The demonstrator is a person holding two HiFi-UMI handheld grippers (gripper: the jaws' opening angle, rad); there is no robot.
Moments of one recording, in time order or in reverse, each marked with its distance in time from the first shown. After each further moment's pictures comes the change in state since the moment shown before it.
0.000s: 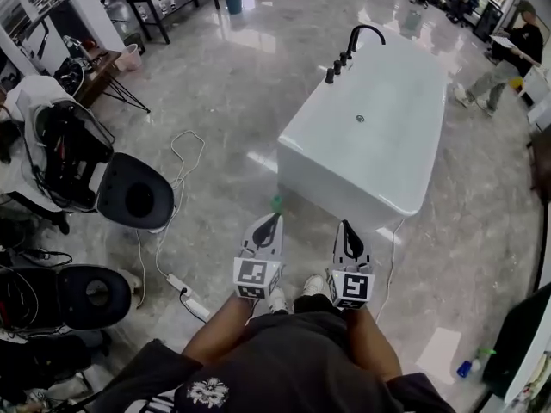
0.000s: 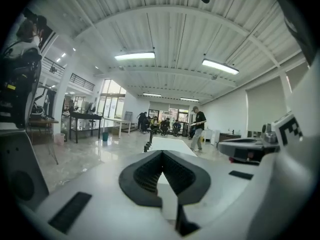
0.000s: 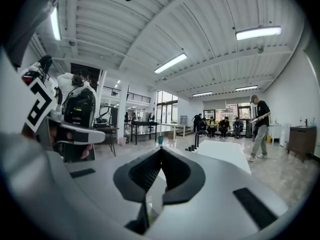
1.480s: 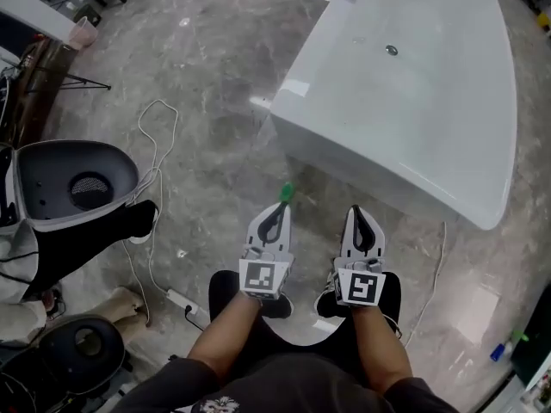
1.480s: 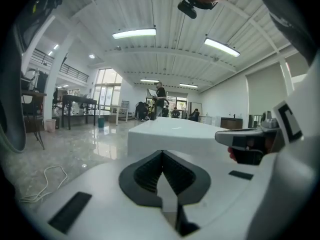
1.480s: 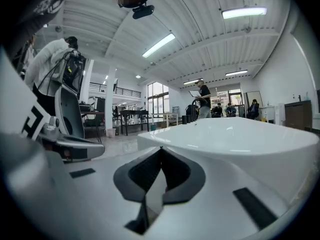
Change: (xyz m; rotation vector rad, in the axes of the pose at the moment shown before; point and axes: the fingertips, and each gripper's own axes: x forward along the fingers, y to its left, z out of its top) left arm 0.301 0.163 -0.346 0.052 0.083 -0.029; right arm 0.303 -0.034 -0.357 0.109 0.059 -0.088
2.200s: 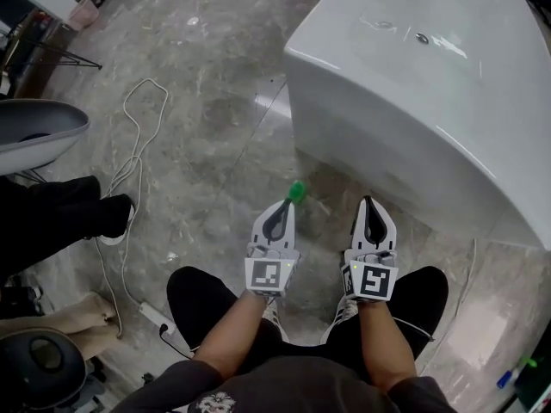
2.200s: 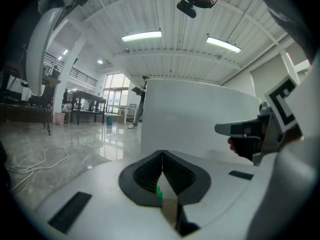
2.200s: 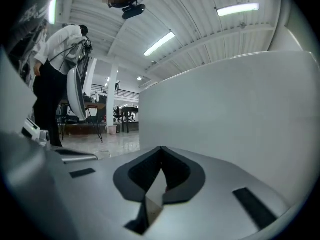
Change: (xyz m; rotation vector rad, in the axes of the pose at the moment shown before) left arm 0.051 0.054 -0.244 -0.004 -0.065 0.083; right arm 0.069 0.015 -0.227 0.009 -0.052 0.026
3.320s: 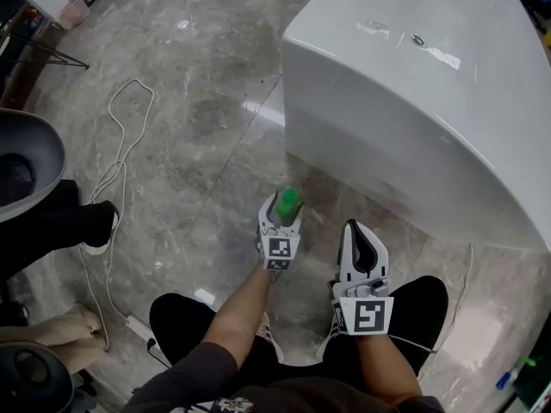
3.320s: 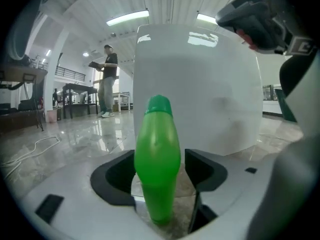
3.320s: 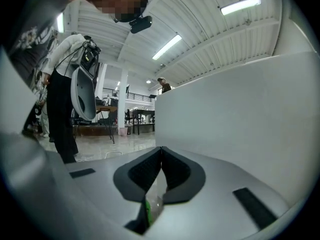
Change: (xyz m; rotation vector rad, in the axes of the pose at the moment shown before) left arm 0.075 0.023 -0.205 0.131 0.207 -0.025; right arm -0.018 0.049 0.000 -0.010 -0.032 0.126
